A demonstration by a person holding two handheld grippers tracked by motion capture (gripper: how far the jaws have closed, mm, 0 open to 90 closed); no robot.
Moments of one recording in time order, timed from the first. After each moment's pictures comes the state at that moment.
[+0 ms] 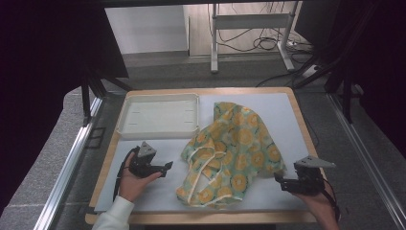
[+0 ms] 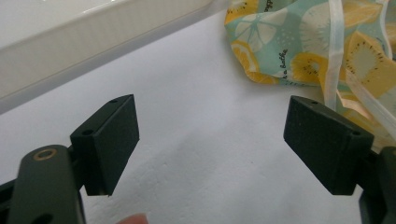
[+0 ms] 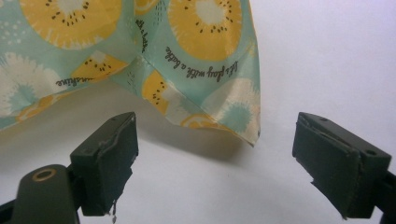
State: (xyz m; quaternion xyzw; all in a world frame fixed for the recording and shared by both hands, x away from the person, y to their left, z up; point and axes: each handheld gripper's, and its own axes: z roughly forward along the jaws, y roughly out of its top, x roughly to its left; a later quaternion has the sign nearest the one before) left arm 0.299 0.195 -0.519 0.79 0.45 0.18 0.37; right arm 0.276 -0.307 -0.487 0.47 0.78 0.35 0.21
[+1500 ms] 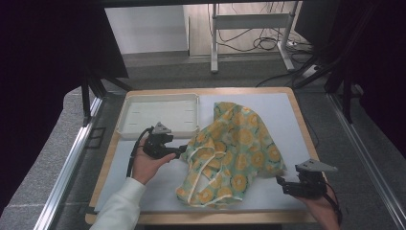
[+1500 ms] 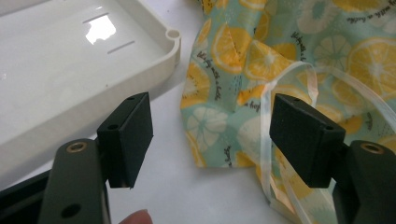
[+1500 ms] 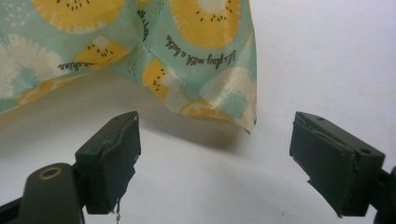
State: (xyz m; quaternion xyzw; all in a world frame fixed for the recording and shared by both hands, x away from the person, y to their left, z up) left arm 0.338 0.153 -0.462 0.80 0.43 0.14 0.39; right arm 0.267 -0.310 -0.489 0.46 0.79 0.35 0.22
